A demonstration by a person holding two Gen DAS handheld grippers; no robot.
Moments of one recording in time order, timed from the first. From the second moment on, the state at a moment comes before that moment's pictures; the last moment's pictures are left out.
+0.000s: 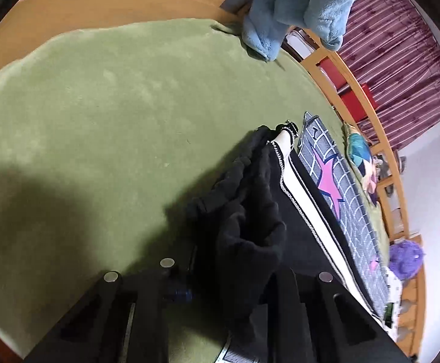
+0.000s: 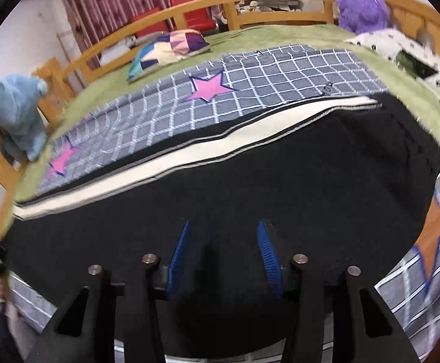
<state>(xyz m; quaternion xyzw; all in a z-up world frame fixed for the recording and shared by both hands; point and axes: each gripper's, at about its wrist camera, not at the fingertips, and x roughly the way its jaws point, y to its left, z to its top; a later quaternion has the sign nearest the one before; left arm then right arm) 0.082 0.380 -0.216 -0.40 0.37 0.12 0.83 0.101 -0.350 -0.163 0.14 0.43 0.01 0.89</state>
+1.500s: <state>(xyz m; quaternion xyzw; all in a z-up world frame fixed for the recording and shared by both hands) 0.060 0.099 -0.142 -0.17 0.41 -0.10 0.89 0.090 -0.226 -0.168 0.13 0.41 0.21 0.88</state>
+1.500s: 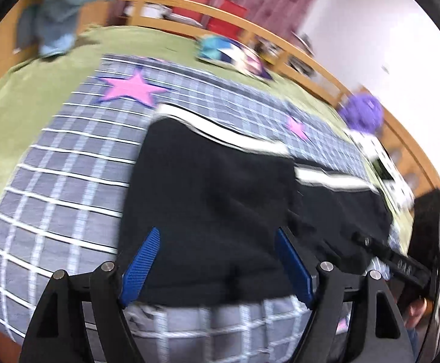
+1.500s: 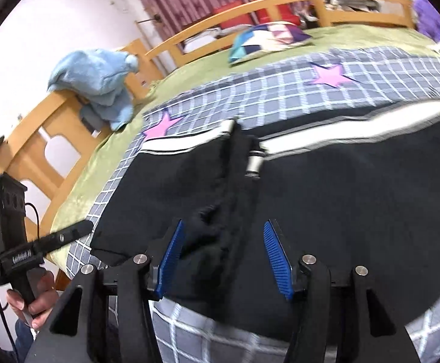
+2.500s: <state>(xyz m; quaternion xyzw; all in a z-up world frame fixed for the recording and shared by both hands) 0.067 0.170 -0.191 -0.38 0.43 -0.15 0.81 0.071 -0.189 -0.171 0.06 0.41 0.21 0.89</state>
